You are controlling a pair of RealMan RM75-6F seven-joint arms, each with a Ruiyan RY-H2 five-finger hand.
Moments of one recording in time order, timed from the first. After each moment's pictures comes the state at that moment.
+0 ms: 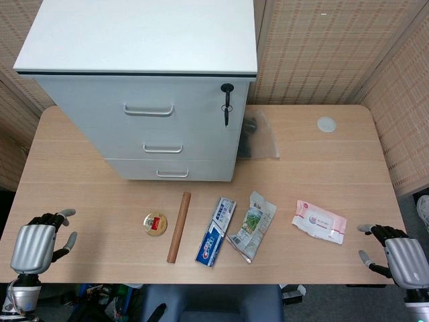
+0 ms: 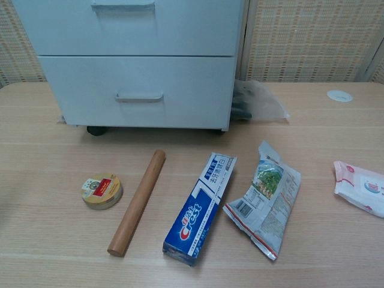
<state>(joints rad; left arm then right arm) -0.13 -1.18 -0.03 -1.82 1.50 1.55 0.37 -0.02 -1.09 -0.03 -1.62 -1.61 1.52 0.06</state>
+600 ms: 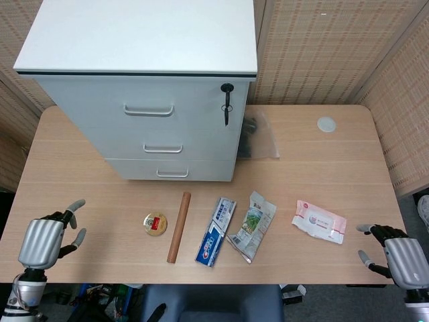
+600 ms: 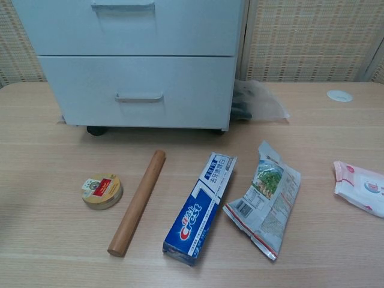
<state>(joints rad) -0.18 -1.17 -0.06 -1.81 1.56 1.50 0.28 -0.01 -1.08 -0.03 -1.62 -1.62 1.53 0.07</state>
